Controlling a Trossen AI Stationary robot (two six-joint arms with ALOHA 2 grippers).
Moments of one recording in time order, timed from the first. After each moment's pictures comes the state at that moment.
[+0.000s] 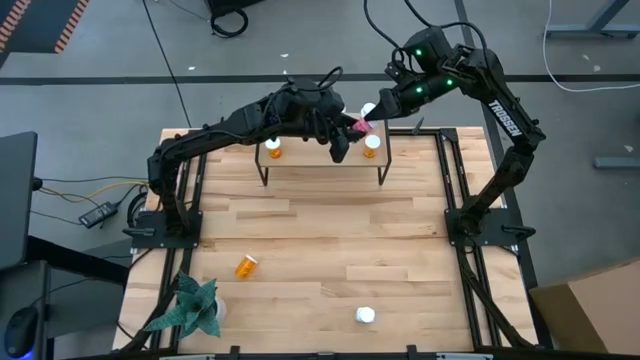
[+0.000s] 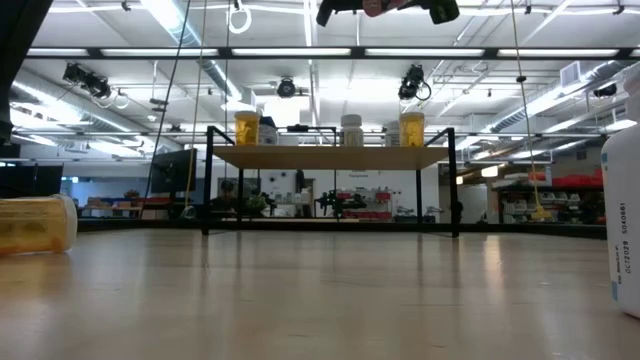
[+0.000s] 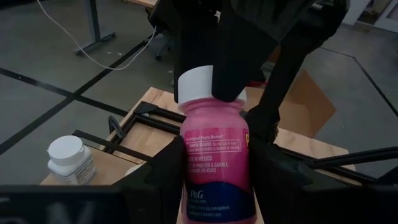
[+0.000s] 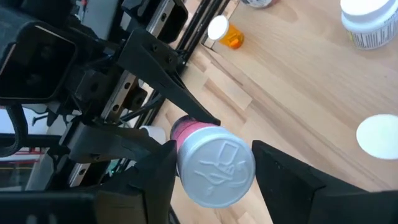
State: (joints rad) left arm 0.29 1.84 2.02 -0.49 0.05 -0.17; right arm -0.61 1.62 2.22 -1.37 -0.56 0.58
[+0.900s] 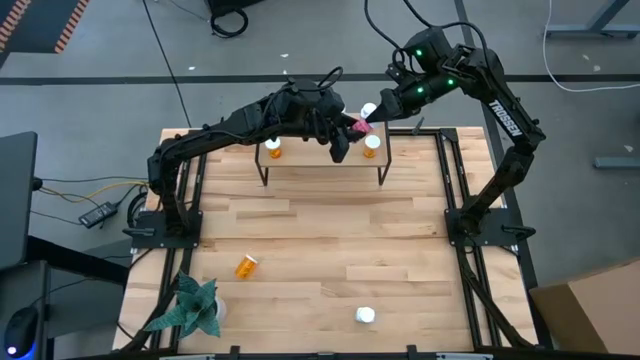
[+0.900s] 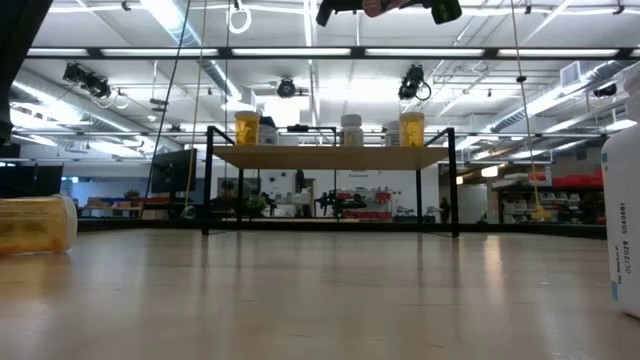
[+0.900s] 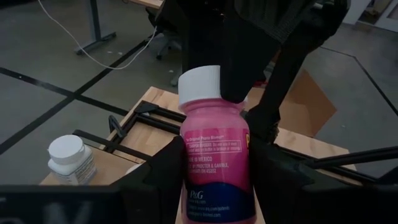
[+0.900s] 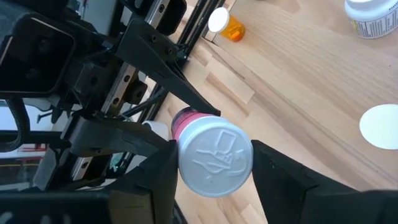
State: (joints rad) left arm 0.29 1.84 2.02 -0.49 0.05 -0.17; right arm -0.61 1.62 2.22 -1.40 -0.58 0.59
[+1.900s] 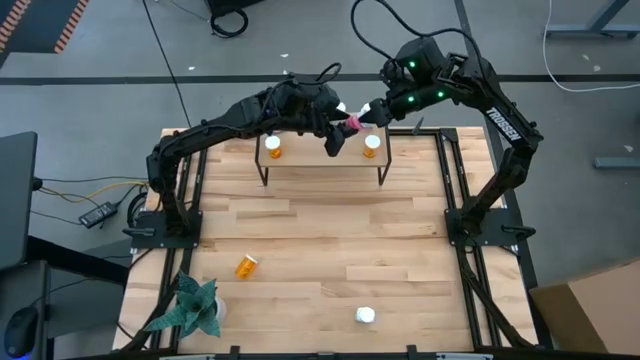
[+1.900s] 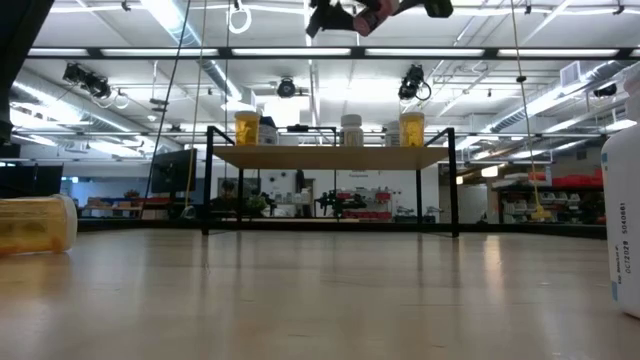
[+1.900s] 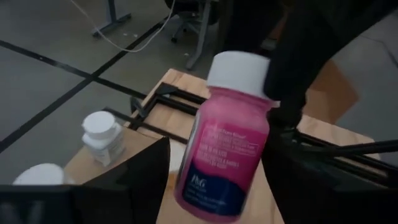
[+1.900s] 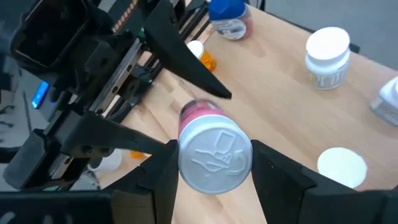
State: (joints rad) left arm 0.34 1.84 2.02 -0.59 0.04 -0.14; right arm -0.48 1.62 2.22 -1.33 -0.28 0.53
